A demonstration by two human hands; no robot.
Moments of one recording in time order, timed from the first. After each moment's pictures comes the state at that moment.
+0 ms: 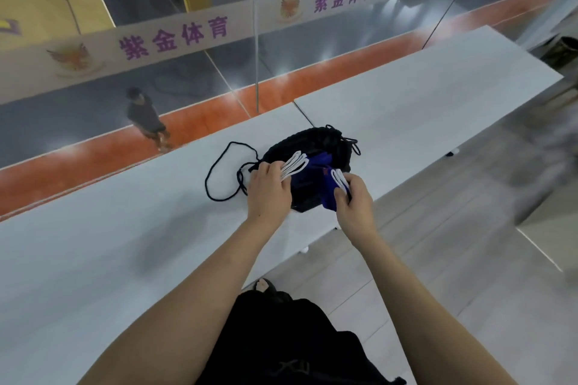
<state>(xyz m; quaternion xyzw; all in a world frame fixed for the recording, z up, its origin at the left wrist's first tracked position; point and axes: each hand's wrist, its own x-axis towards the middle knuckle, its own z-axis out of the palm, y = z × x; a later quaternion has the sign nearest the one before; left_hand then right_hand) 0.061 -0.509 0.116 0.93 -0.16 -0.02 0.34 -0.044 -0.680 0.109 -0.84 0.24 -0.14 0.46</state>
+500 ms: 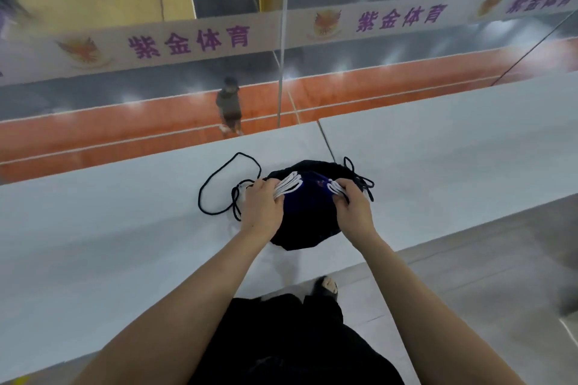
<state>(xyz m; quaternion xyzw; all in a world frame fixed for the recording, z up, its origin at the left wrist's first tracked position) 0.124 -0.578 0.086 0.94 -0.02 -0.06 0.33 0.086 -0.793 0.081 -0.85 0.16 0.02 0.49</state>
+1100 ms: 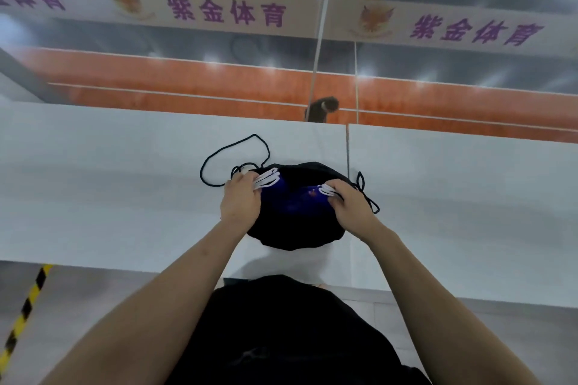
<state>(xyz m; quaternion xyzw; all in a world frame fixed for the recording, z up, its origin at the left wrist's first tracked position) 0.126 -0.609 0.057 0.93 0.22 -0.07 0.28 0.171 -0.875 0.058 -0.88 -0.13 0.20 0.42</state>
